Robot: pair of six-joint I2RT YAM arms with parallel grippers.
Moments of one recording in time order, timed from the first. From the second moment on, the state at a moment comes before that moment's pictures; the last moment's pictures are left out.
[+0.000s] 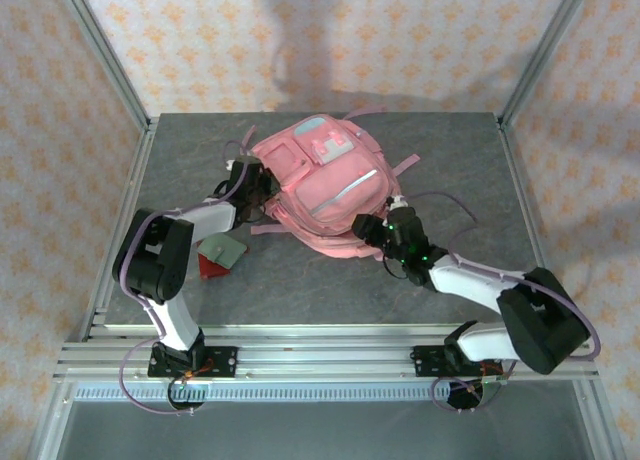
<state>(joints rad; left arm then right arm) -0.26 1.76 0.97 0.17 0.03 -0.85 0.58 1.32 0.51 0.30 -0.03 0.83</state>
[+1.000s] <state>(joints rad) -0.40 1.46 0.69 0.32 0.13 -1.16 0.47 1.48 1.09 -0.21 0.07 0.68</state>
